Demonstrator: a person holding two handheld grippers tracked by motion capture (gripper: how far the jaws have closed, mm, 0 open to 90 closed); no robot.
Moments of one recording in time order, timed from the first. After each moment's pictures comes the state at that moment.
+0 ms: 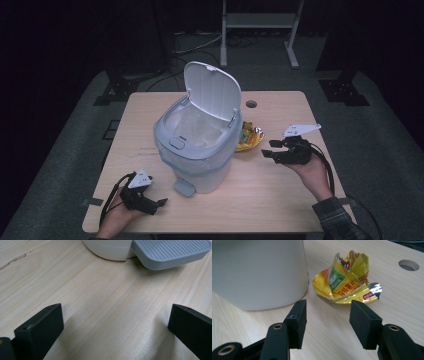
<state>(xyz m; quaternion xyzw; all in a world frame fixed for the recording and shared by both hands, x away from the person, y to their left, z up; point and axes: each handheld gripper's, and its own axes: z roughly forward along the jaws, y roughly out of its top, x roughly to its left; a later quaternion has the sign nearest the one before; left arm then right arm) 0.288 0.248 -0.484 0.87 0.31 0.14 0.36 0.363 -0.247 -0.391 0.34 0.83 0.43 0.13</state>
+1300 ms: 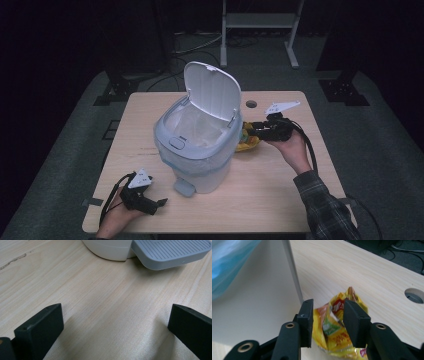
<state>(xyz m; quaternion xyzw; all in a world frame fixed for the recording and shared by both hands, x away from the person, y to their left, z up) 0.288 0.248 -0.484 0.87 0.31 0.14 0.36 0.426 -0.206 -0.372 0.32 0.83 0.44 0.12</state>
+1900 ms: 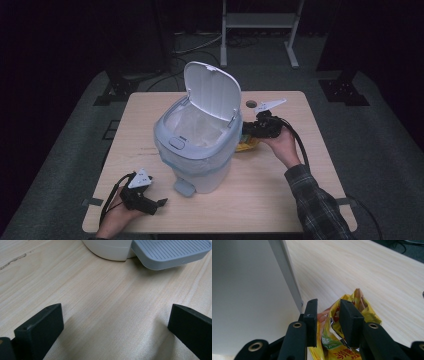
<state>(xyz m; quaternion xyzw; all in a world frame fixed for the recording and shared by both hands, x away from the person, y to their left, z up) 0.288 0.248 -0.484 0.87 0.31 0.14 0.36 0.452 -0.186 -0.390 0.31 0.84 0.43 0.10</state>
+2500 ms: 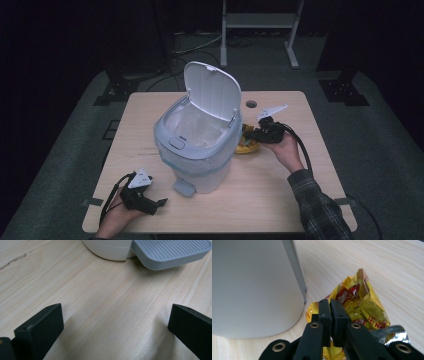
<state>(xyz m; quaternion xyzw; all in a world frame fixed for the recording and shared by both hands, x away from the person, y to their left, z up) 0.288 0.248 -0.484 0.87 0.31 0.14 0.36 0.445 -0.195 -0.406 0.30 0.85 0.41 0.07</state>
